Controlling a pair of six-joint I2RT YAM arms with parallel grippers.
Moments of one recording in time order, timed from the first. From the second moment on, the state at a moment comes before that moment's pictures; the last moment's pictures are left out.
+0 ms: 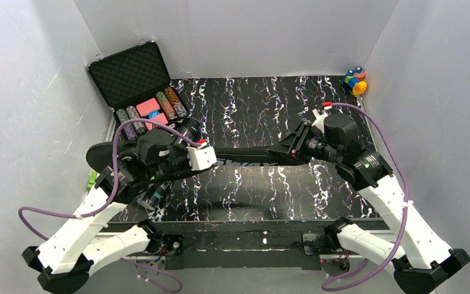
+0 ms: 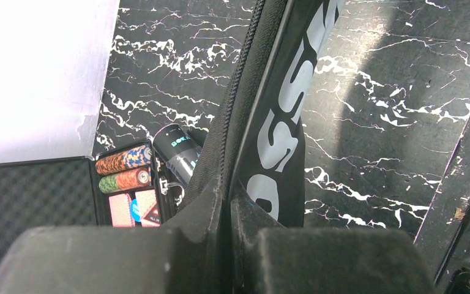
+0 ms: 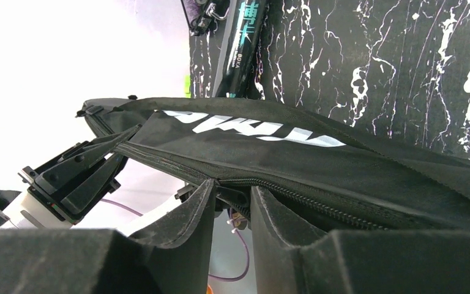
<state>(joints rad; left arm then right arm) -0.75 0.86 1.16 -0.84 0.06 0.74 0.57 0.91 1.11 -0.68 -0.29 1.02</state>
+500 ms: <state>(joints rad) -0.75 0.85 1.16 -0.85 0.06 0.74 0.57 0.86 1.08 -0.64 -0.30 1.06</state>
